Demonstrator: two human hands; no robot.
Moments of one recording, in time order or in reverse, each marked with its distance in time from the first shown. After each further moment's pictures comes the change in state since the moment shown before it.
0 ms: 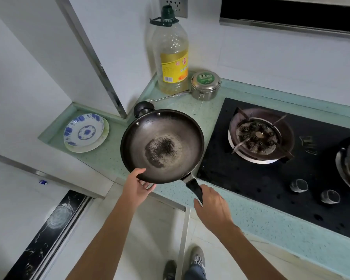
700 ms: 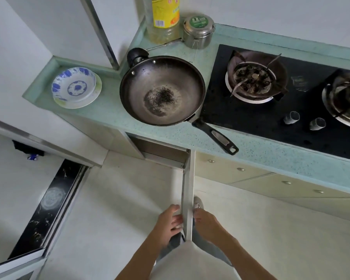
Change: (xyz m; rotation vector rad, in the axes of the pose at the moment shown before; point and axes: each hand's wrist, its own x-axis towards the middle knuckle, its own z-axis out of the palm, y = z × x) left_hand -0.130 -0.177 -0.161 0.617 0.055 -0.450; right_hand -0.185 0.013 0.160 0.359 -0.584 0.387
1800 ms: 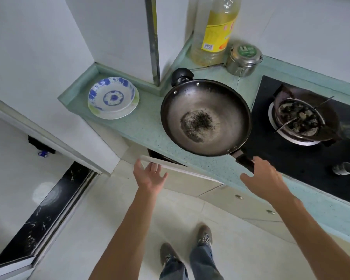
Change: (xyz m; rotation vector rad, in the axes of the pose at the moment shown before) left_hand 0.071 0.227 -0.099 -1.035 -0.246 0.394; right_hand 0.025 -0.185 -0.178 -0.474 0.545 0.023
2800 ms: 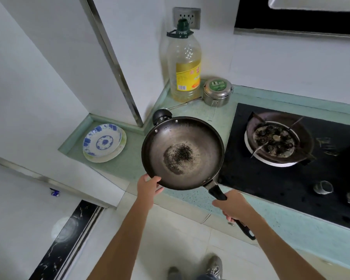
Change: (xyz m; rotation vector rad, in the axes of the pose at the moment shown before) left_hand -0.024 -0.030 0.118 0.965 0.228 0.279; right_hand 0.049 0.036 -0.001 0.547 -0.413 0.048
